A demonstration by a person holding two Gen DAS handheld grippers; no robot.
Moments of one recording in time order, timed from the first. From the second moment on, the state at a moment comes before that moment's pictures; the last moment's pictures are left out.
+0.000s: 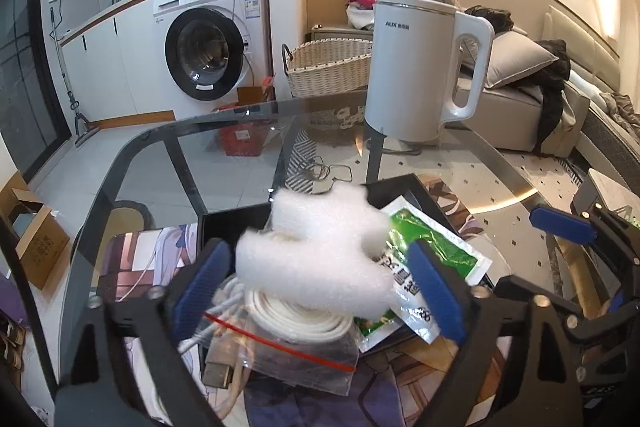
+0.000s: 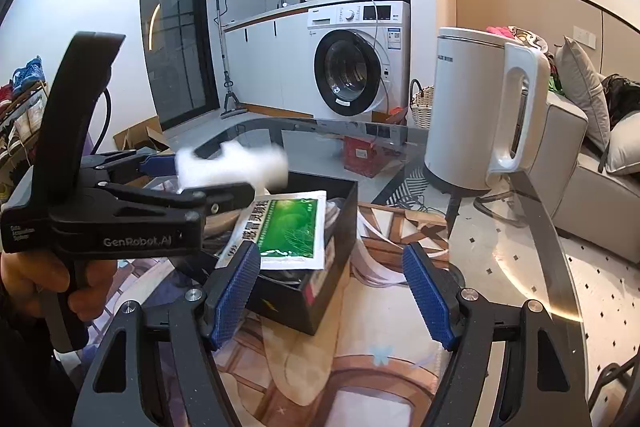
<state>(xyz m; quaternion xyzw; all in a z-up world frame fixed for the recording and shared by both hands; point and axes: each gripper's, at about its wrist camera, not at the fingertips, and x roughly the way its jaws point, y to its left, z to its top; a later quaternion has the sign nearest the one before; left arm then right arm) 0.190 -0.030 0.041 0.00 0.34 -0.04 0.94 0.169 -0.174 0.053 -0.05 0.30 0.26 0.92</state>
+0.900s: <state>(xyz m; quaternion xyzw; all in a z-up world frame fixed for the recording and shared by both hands) 0.120 0.002 0.054 -0.02 0.27 0.00 0.96 0.160 -0.168 0.059 -0.03 0.27 0.27 0.92</state>
